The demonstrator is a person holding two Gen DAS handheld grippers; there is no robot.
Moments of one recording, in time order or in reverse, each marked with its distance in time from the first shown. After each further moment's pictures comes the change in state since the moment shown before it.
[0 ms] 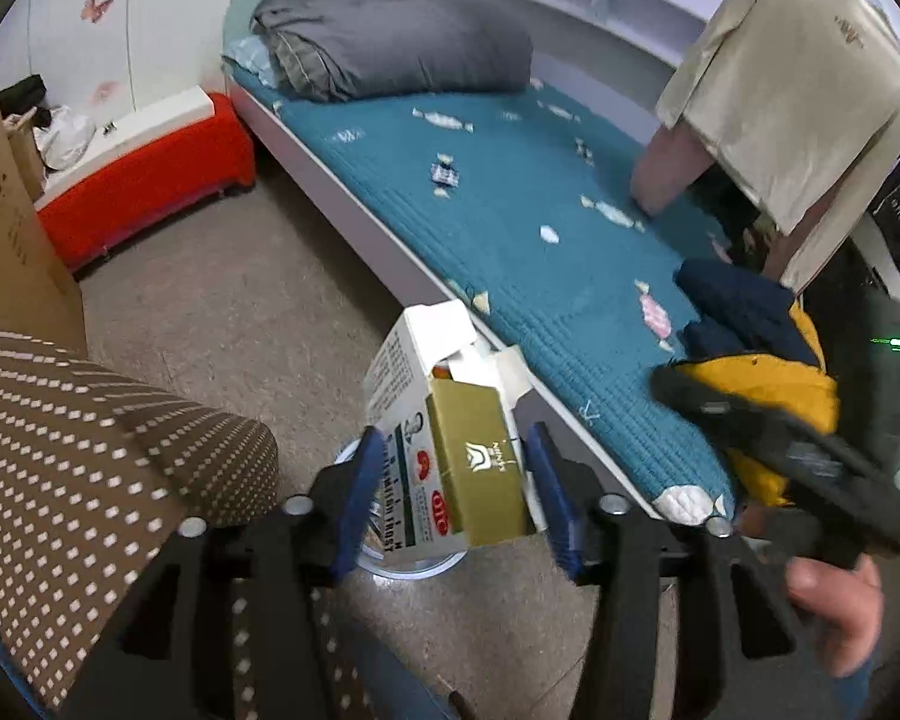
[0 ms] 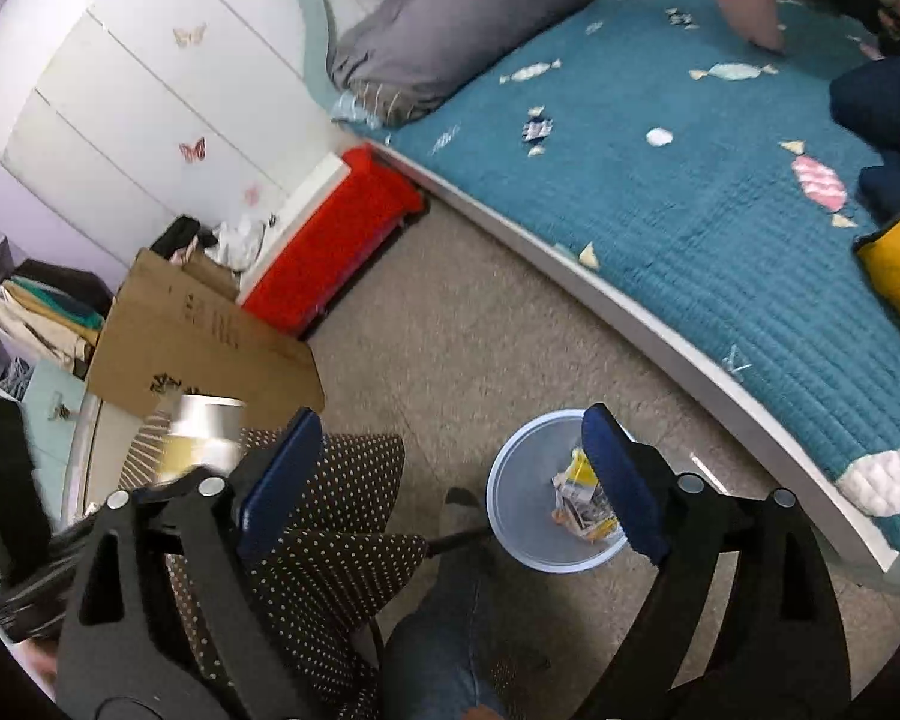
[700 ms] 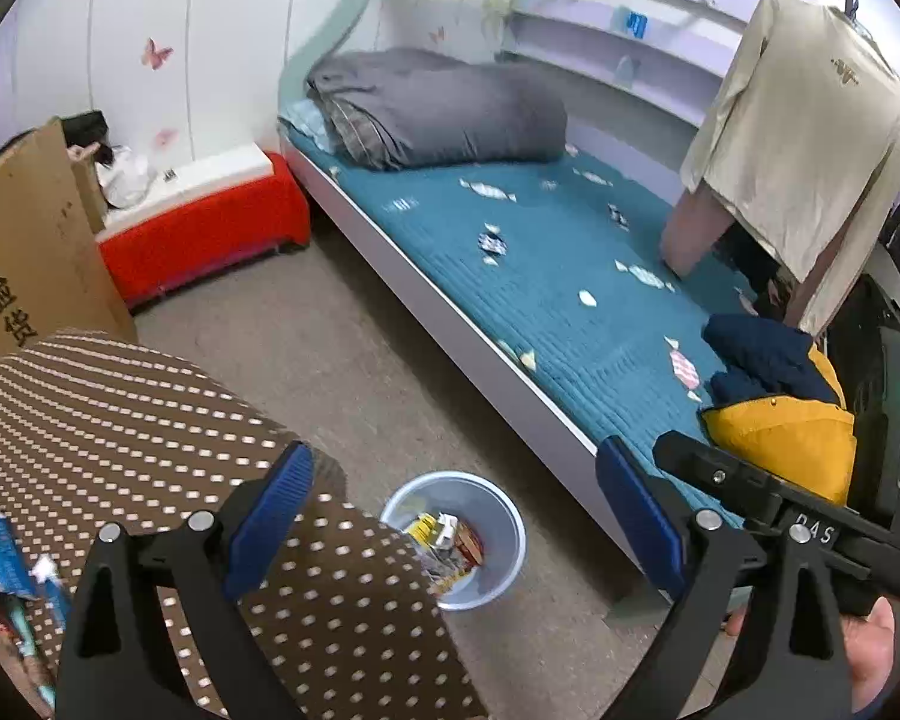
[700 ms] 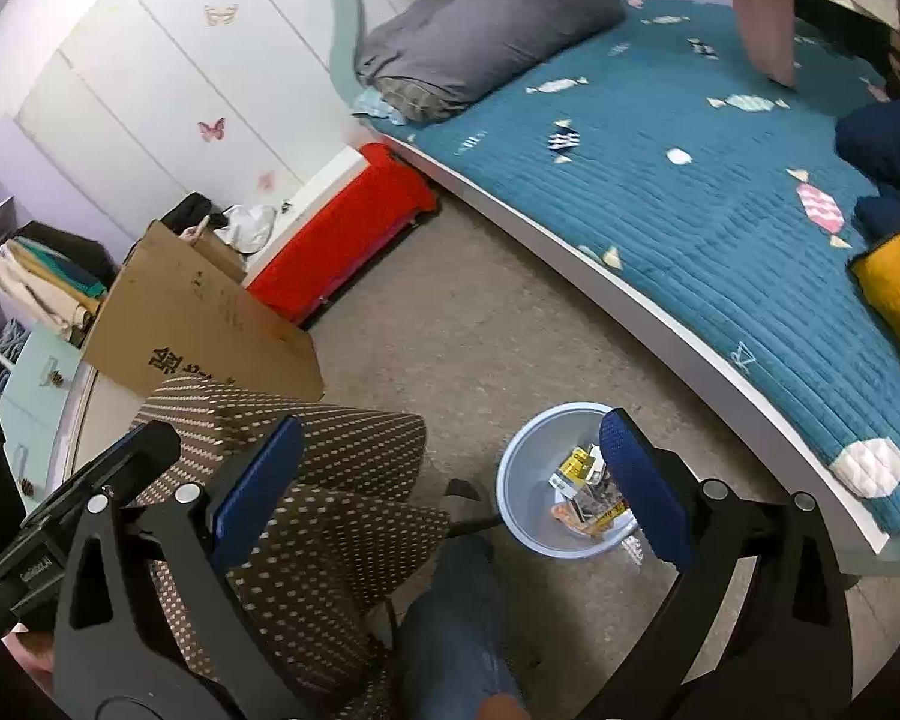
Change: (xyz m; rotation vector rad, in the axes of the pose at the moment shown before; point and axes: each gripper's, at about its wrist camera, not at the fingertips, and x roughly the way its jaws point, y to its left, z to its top) left arm -0.083 0.017 -0.019 -0.021 -0.199 0.121; right arm -0.021 0.059 -0.033 -0.099 -0.009 -0.025
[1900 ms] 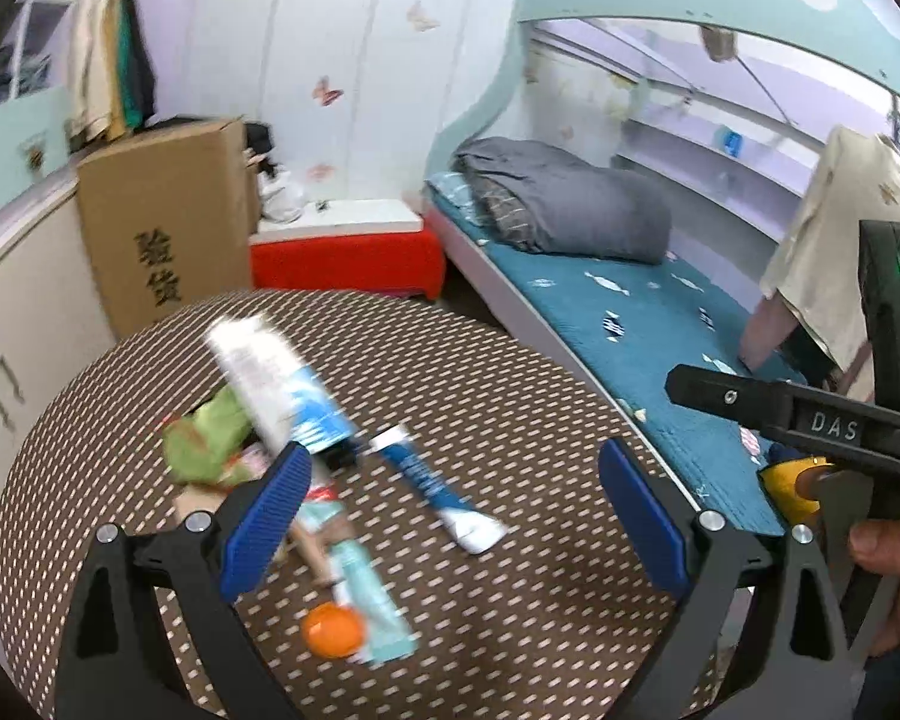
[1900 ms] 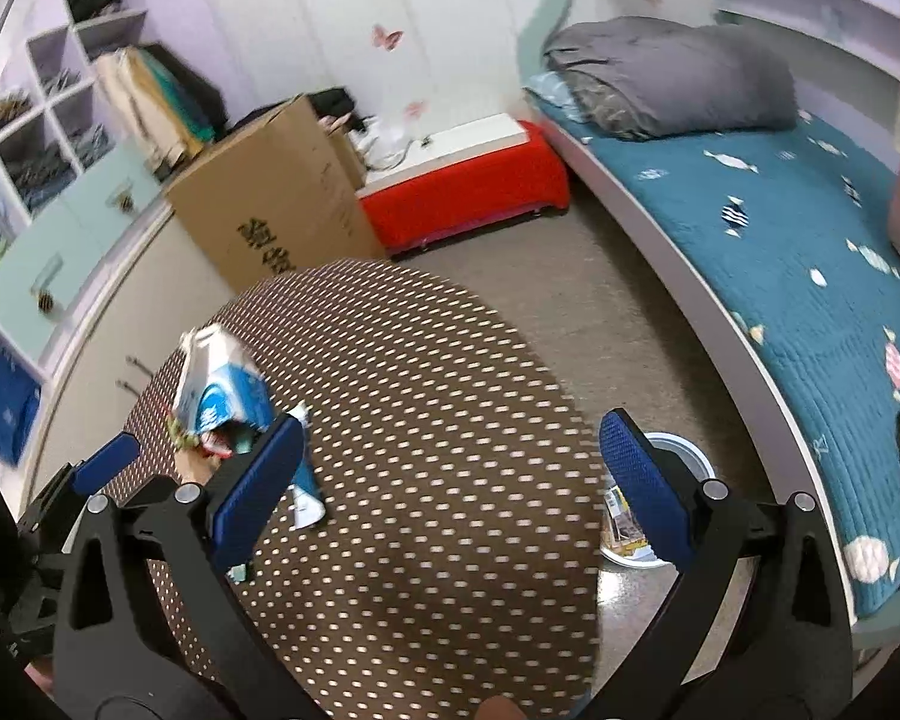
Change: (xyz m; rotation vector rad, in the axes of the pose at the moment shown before) left arm -0.176 0.157 -0.106 -0.201 -0.200 0.177; right arm -0.012 0.217 -0.069 -0.433 0.059 0.076
